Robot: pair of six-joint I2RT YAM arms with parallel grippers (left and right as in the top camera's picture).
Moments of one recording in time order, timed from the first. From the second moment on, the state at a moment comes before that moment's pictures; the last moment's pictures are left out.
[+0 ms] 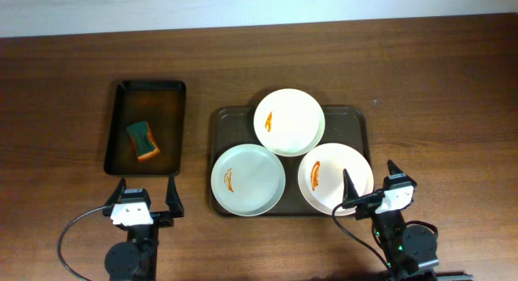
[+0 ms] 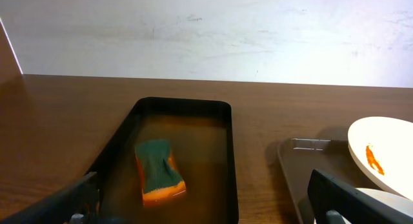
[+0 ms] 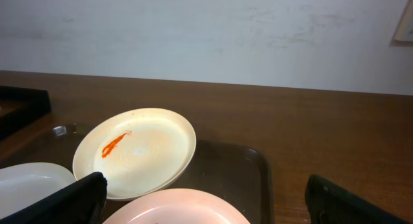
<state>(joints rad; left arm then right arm) 0.00 0.01 0.02 -0.09 -0.03 -0.04 0.17 0.01 0.01 -0.07 0.02 0.01</state>
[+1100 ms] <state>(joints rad) 0.00 0.02 0.01 0.16 0.71 -0.45 0.17 0.01 0.01 -0.07 0.02 0.01</state>
